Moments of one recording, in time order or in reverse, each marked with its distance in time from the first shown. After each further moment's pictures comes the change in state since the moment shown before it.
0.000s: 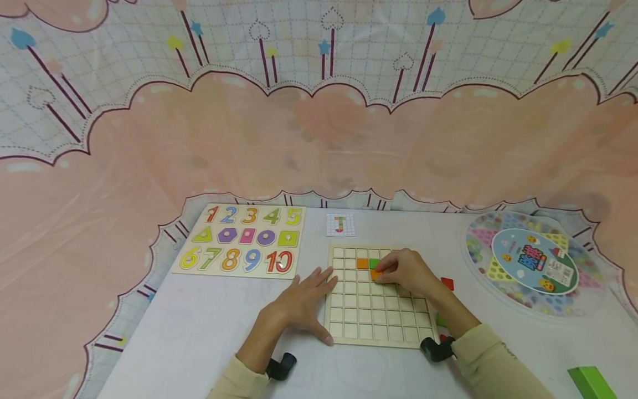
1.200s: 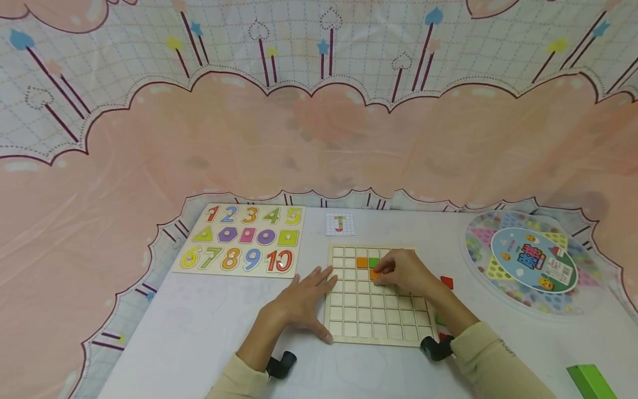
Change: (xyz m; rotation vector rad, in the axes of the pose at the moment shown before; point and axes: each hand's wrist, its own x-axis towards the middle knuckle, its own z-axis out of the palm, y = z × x) left_hand 0.000 0.002 -0.001 0.008 -0.001 -0.002; right_hand -0.002 -0.005 0.001 -0.048 -0.010 -0.036
